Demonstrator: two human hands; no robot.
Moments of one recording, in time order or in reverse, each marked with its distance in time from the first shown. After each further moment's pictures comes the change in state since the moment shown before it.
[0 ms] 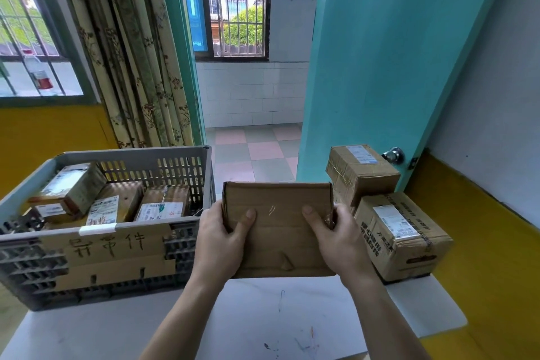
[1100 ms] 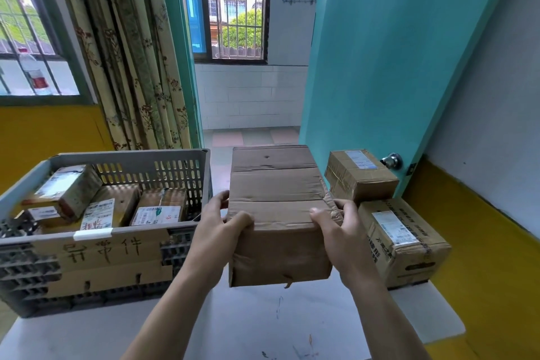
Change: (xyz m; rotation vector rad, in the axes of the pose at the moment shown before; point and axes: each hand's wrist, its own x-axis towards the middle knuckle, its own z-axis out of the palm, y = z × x) left_hand 0.015 0.017 -0.011 -0.246 -0.195 -0.140; right_hand 0.005 -0.017 -0.001 0.095 0.042 0.013
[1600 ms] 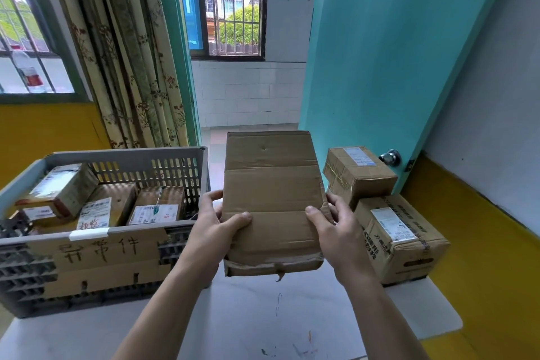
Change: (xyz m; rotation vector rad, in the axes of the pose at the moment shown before) left_hand 0.008 -0.007 -0.004 -0.100 -0.028 -0.094; right_hand 0.005 0.008 0.008 0.040 -0.006 -0.014
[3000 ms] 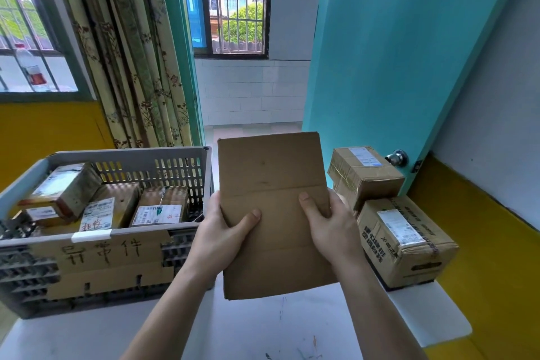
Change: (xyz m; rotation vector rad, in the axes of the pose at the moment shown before) left_hand 0.012 -0.006 -0.001 0.211 0.092 0.123; right_hand 0.019 -0.007 0.020 -0.199 0.028 -0.094
